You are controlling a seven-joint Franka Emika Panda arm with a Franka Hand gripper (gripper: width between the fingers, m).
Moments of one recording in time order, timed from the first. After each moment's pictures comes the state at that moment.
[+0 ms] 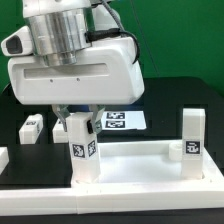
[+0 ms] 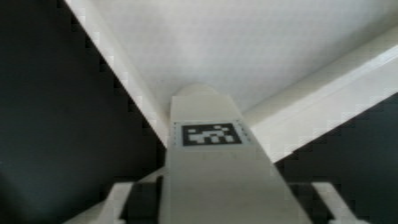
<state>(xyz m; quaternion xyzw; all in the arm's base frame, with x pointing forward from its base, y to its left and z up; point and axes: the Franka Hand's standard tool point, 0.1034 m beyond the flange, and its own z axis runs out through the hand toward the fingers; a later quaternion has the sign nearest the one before) 0.630 -0.052 0.106 -0.95 0.30 -0.01 0.06</state>
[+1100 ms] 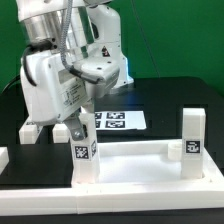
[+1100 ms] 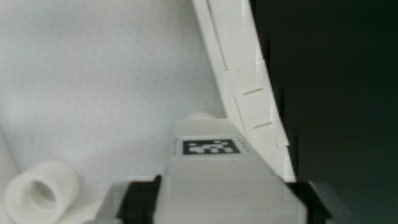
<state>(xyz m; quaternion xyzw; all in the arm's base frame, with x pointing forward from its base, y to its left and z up) 0.638 -0.046 0.106 -0.57 0.81 0.04 0.10</state>
